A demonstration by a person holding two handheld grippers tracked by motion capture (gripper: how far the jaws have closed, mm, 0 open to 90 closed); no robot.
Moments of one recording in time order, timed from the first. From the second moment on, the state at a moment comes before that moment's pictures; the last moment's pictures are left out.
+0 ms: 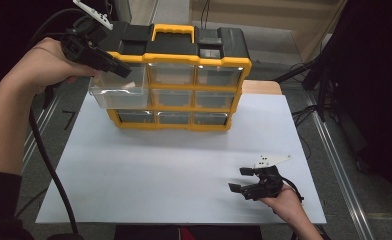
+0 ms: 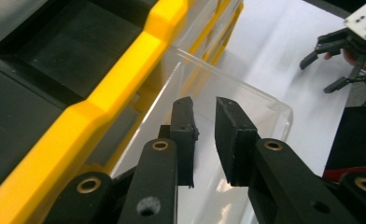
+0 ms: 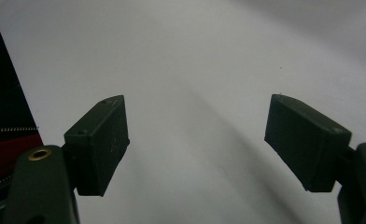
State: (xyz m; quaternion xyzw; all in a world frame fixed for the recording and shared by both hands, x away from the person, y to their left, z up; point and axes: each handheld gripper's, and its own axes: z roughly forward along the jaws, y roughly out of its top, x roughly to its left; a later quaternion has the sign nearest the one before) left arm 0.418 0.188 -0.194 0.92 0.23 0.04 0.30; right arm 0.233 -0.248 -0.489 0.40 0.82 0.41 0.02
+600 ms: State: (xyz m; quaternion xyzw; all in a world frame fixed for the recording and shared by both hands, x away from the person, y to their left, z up) left arm 0.373 0.166 -0.178 0.91 0.22 0.03 0.35; right arm 0.232 -0.250 -0.489 0.40 0.82 0.41 0.02
